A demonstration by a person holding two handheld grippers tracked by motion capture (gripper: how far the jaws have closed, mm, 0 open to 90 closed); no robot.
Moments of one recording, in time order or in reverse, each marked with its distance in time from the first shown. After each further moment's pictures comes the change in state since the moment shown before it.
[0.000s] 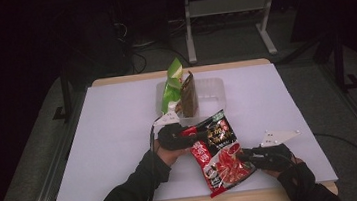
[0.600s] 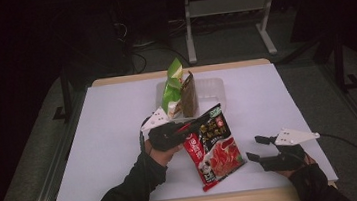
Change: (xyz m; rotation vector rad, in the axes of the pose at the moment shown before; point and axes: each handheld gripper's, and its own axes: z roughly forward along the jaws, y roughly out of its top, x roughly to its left) left arm -0.025 0.019 -0.034 -0.130 0.117 0.121; right arm -0.011 -0.010 -0.030 -0.104 -0.157 0.011
